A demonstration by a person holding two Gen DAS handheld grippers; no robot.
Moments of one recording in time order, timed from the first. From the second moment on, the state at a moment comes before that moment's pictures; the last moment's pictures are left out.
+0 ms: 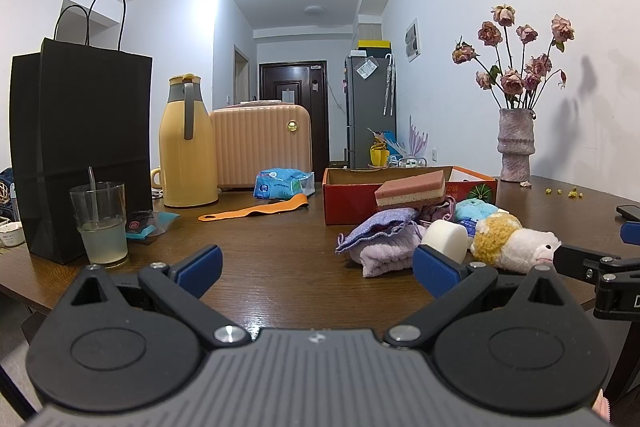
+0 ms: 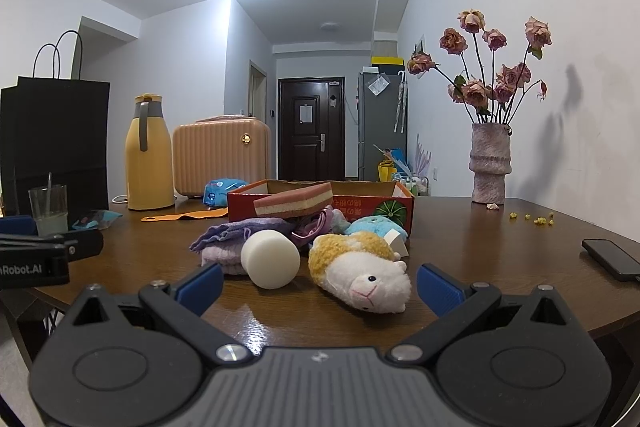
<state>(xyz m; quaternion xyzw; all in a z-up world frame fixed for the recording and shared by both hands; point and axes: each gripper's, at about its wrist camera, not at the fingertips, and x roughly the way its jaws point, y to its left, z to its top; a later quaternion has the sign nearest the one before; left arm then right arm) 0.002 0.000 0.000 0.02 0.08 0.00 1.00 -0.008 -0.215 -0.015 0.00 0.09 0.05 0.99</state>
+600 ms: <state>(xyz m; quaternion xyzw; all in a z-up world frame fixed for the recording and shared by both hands) 0.002 0.000 0.001 0.02 0.08 0.00 1.00 -0.007 -0.215 -0.016 0.00 0.09 0.05 0.99</state>
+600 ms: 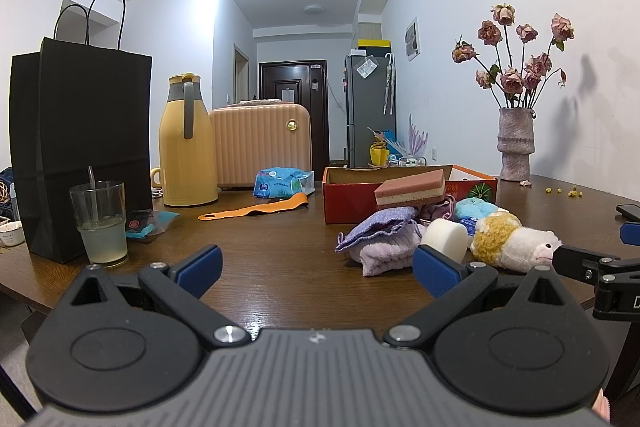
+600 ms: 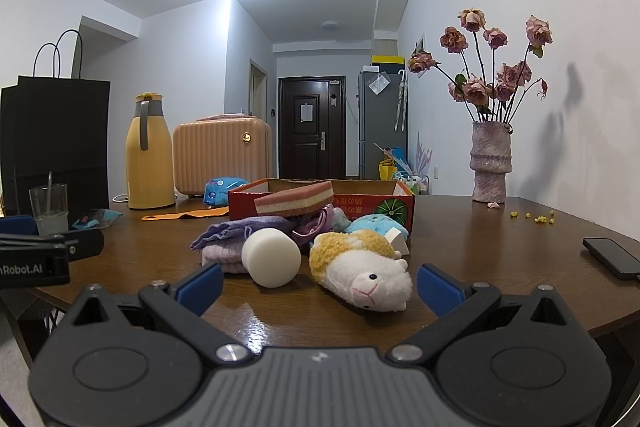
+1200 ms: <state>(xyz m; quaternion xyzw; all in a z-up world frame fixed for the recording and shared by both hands) 0.002 0.000 0.001 0.02 0.08 0.00 1.00 -0.007 -0.215 -0.016 0.00 0.09 0.05 0.99</state>
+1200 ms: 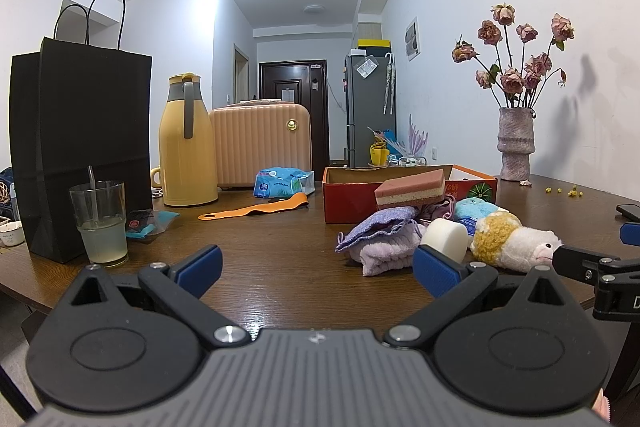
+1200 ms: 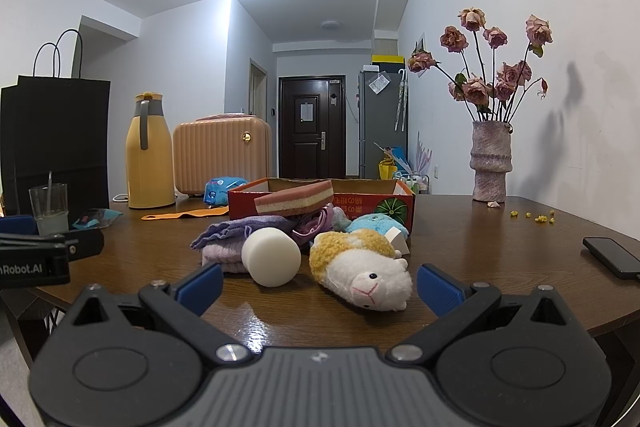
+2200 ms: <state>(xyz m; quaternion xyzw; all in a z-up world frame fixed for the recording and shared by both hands) 0.077 0.001 0.006 -0.01 0.14 -0.04 0.99 0.046 -0.239 -0.009 0.02 0.13 0.07 0.99</state>
